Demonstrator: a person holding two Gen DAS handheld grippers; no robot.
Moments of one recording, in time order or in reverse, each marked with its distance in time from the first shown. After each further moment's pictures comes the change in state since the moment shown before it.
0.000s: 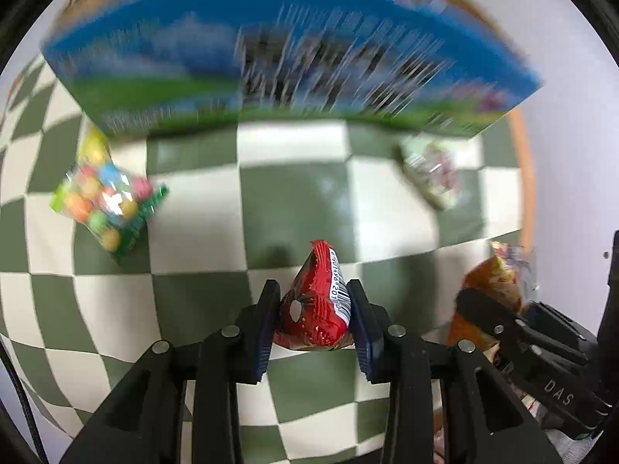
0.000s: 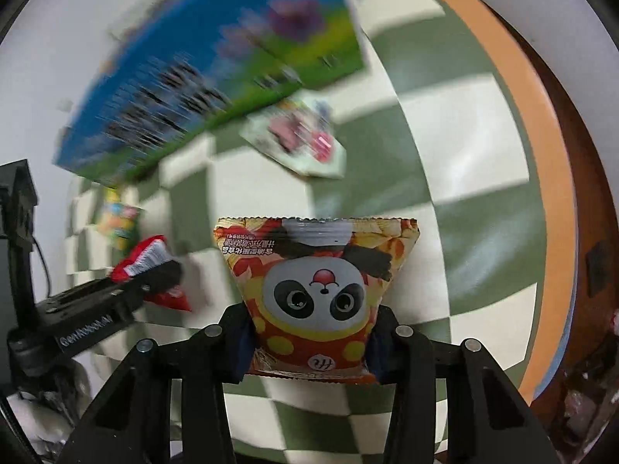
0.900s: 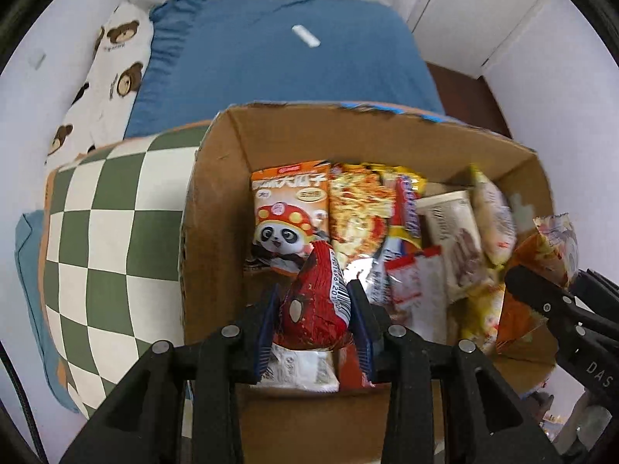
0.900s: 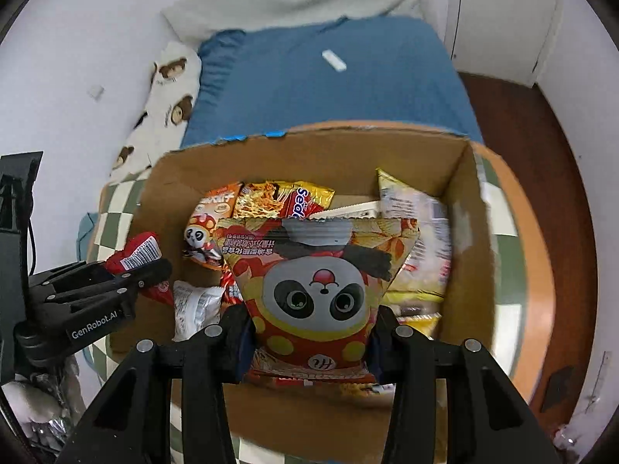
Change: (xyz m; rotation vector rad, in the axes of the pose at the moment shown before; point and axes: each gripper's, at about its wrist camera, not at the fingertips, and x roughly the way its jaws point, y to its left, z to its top) left arm -0.046 0.091 0.255 -0.088 -0.028 0.173; right arm 0.021 0.123 0.277 -0.263 0.033 -0.072
